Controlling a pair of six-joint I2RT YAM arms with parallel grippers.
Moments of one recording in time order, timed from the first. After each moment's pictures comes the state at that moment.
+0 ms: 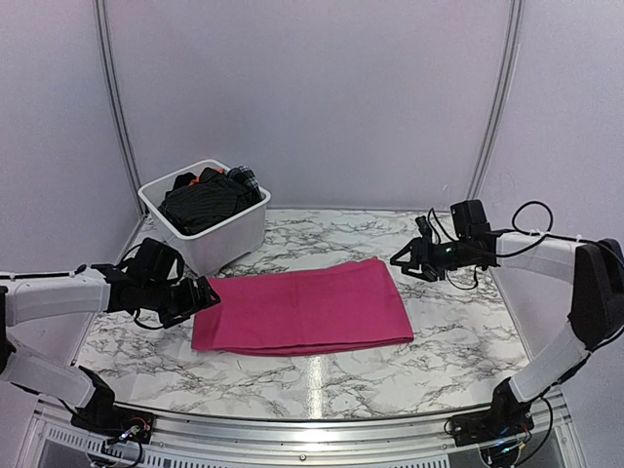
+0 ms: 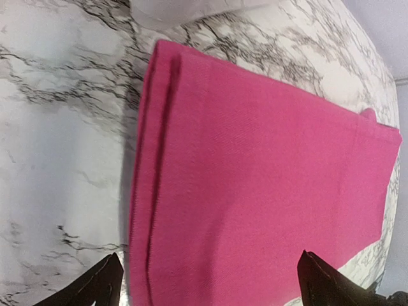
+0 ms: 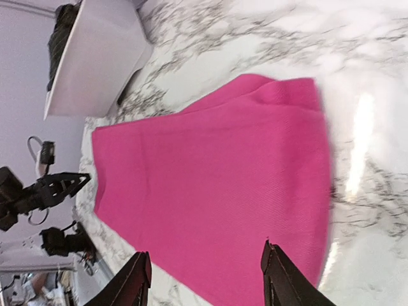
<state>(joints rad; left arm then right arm) -0.51 1.28 0.63 -0.27 0.10 -0.81 0.22 1.50 0.93 -0.25 -0.70 0.47</state>
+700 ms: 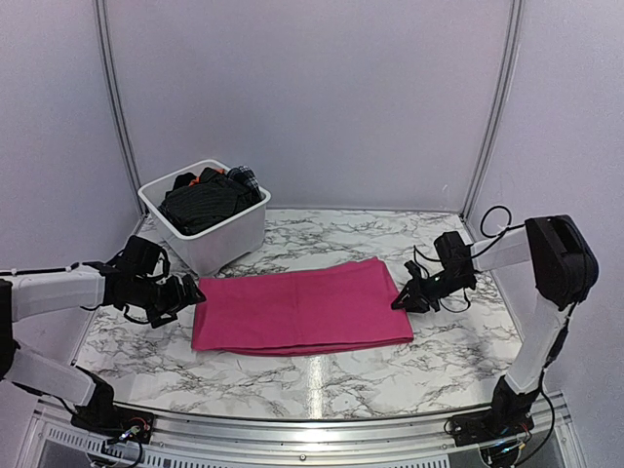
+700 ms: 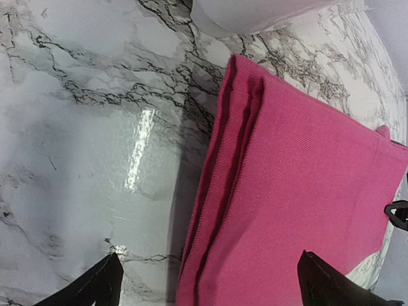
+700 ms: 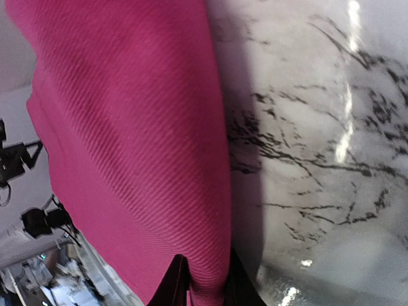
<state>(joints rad) -0.34 1.29 0.62 -0.32 0.19 -0.75 0.18 1.82 0.95 -0.38 -0.75 0.31</state>
